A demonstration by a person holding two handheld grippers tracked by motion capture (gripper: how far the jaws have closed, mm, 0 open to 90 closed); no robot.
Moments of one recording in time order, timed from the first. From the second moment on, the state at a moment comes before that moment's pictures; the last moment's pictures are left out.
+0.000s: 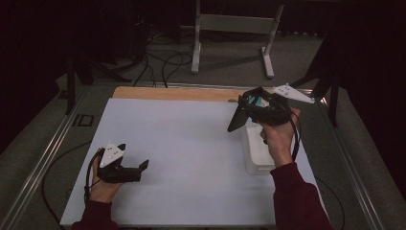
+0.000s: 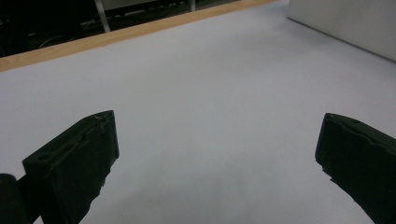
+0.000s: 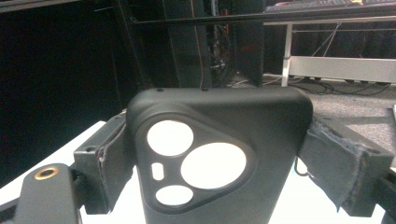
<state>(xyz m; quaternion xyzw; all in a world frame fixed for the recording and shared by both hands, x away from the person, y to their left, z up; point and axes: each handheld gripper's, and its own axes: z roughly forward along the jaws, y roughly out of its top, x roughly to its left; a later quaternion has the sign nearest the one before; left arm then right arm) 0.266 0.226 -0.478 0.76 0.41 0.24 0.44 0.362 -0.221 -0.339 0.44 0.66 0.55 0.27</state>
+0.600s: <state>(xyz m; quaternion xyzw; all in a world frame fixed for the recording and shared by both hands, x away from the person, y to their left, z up) 0.262 0.232 -0.478 0.75 0.42 0.25 0.45 0.379 -0.225 -0.340 0.46 0.64 0.53 0.29</state>
